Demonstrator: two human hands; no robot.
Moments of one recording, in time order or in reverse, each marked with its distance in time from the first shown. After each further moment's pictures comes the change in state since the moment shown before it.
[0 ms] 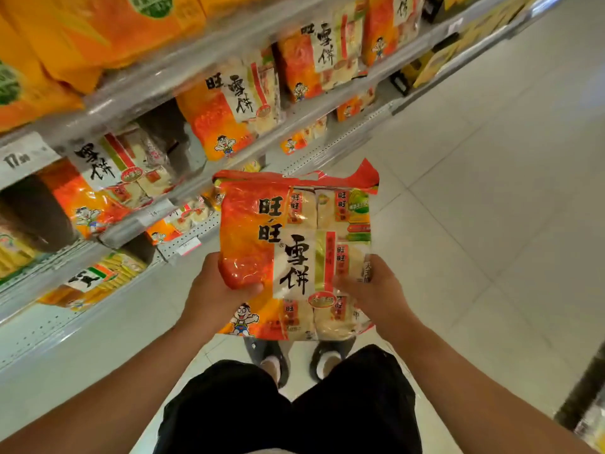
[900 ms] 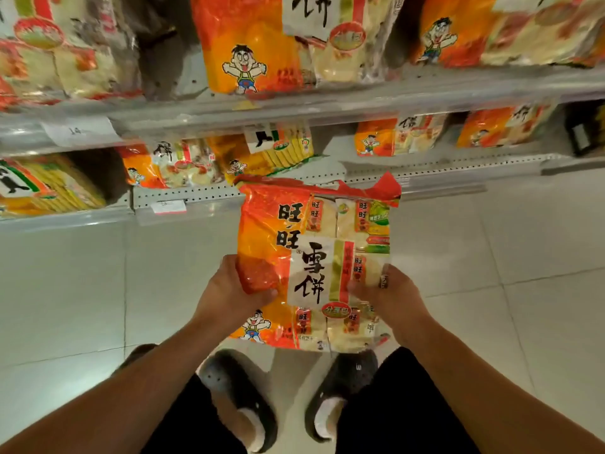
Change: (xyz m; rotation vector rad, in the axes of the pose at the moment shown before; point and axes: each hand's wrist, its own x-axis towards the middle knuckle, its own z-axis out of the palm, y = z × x) left_hand 0.222 -0.097 0.211 -0.089 0.273 -0.310; right_hand 0.383 0.066 0.030 -0.244 -0.463 -0.027
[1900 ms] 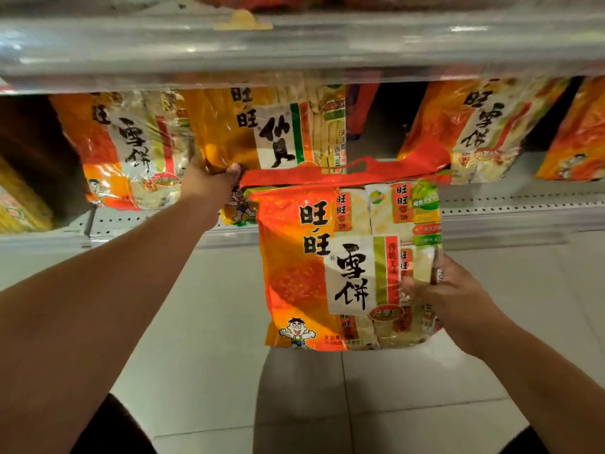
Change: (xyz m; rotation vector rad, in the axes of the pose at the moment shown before) left_hand 0.296 0.012 -0.015 -0.557 0.480 0.053; right_hand 0.200 0.024 -0.014 -0.008 -0.143 -0.318
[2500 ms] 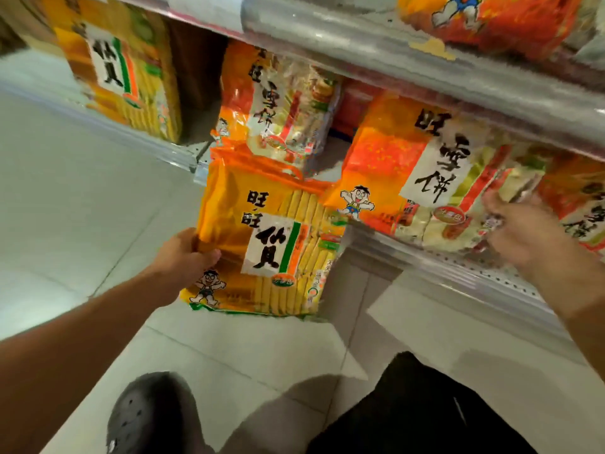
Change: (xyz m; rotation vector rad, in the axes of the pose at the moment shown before) left_hand -0.156 -0.125 -0.148 0.056 0.016 -0.391; right_hand 0.098 -0.140 0.025 0.124 0.041 -0.037
